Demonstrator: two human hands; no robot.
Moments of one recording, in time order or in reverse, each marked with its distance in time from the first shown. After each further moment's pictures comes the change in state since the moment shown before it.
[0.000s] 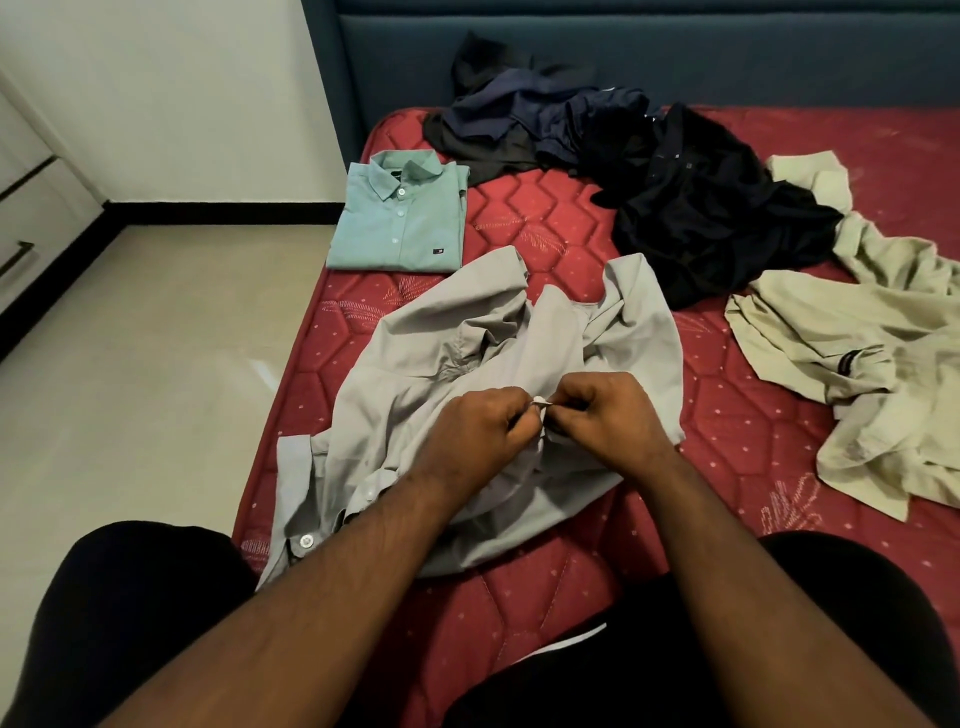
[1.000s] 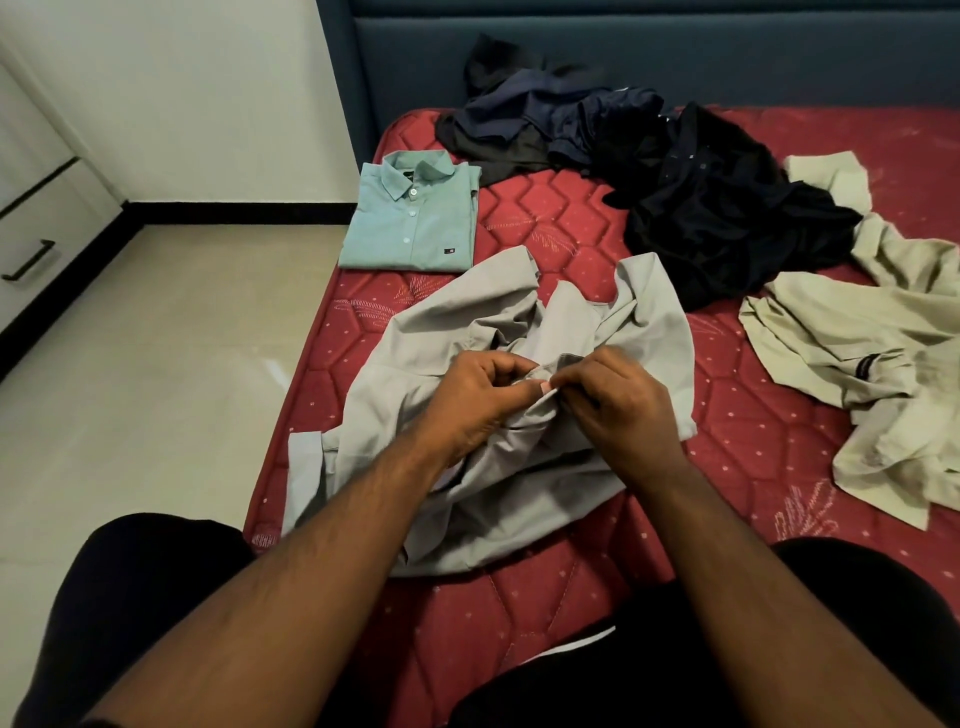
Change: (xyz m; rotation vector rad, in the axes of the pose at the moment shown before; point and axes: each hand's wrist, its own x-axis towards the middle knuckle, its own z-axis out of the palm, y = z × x) left_hand 0.022 0.004 -0.023 -0.866 -0.177 -0.525; right_hand -0.005 -0.010 -0.002 -0.088 0.339 -0.420
